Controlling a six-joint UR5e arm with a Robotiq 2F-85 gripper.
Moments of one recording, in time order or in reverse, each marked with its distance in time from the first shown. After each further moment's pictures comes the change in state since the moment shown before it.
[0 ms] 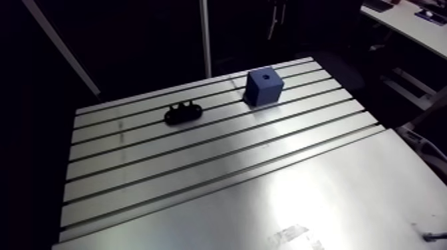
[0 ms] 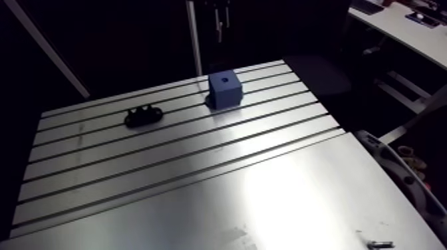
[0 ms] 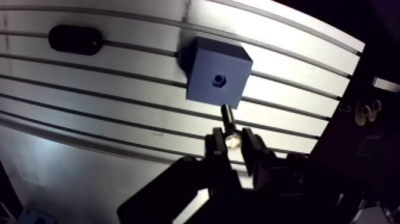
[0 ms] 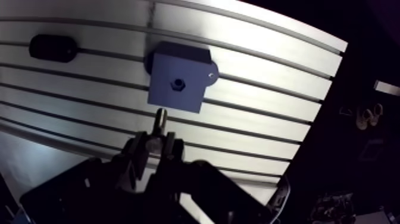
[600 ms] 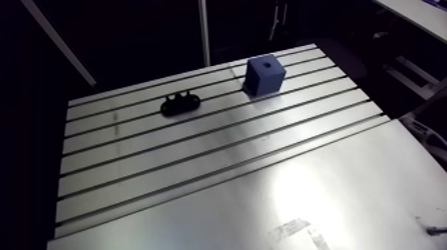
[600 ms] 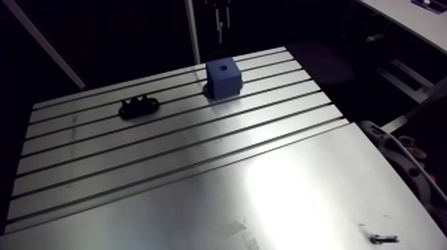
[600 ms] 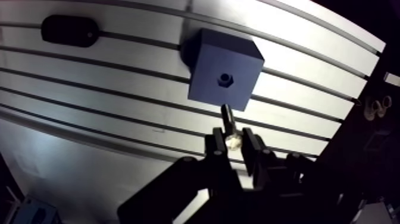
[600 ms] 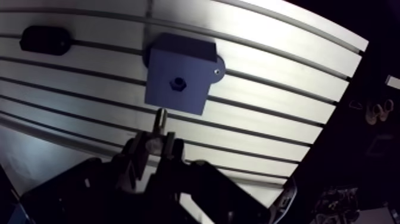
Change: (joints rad) arm -0.005 0.054 -0.011 0.039 -0.006 -0.009
